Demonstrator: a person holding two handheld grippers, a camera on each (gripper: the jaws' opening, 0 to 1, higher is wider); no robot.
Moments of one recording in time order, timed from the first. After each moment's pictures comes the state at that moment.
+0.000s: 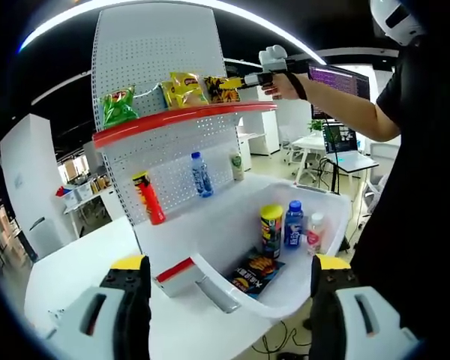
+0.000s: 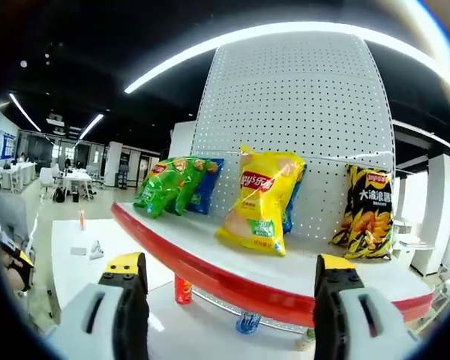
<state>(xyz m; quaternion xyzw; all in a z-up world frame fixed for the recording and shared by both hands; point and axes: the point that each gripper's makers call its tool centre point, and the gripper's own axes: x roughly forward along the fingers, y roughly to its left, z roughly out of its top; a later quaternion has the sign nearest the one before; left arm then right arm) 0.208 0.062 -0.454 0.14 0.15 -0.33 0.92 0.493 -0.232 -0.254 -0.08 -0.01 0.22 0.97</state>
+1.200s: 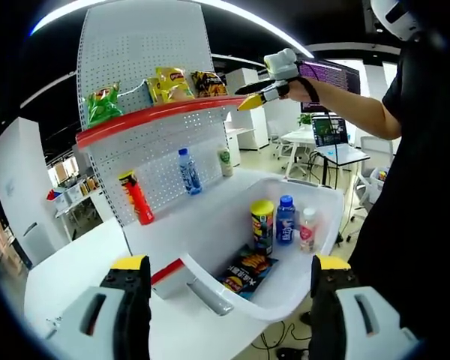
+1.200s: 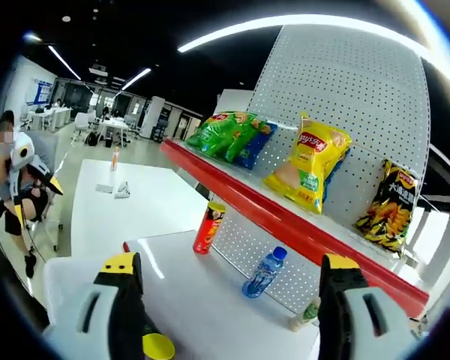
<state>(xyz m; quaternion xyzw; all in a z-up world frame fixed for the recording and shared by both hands) 0.213 0.046 -0.465 0.16 0.16 -0.36 0.90 0.433 -0.221 -0.332 -0.22 0.04 0.31 0.92</state>
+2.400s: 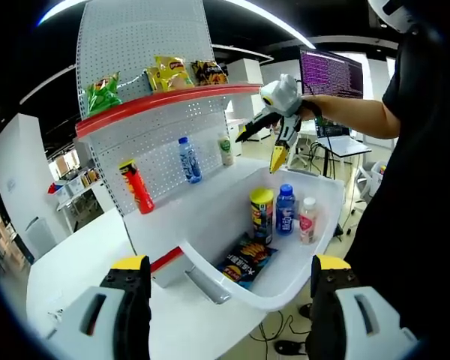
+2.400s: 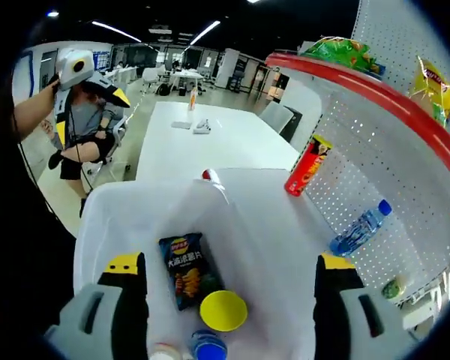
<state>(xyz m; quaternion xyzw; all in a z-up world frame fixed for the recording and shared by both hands) 0.203 0.055 -0.476 0.16 0.19 -0.35 0.90 0.360 -0.148 -0.507 -0.31 0.21 0.49 0.78</state>
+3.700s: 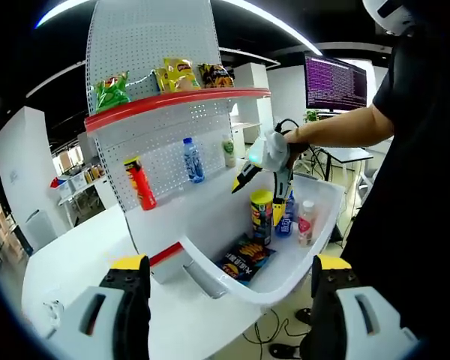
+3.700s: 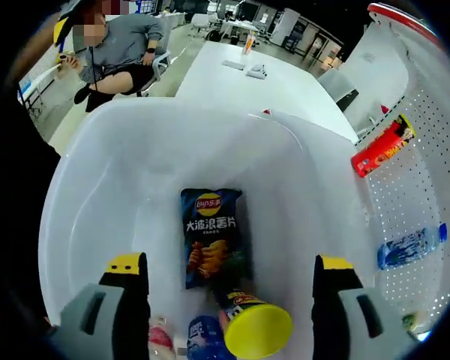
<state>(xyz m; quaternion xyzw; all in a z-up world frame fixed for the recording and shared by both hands) 0.192 0.060 -0.480 0.14 0.18 -0.34 0.91 0.350 -0.107 -0.629 -0.44 0.28 0.53 0.67</state>
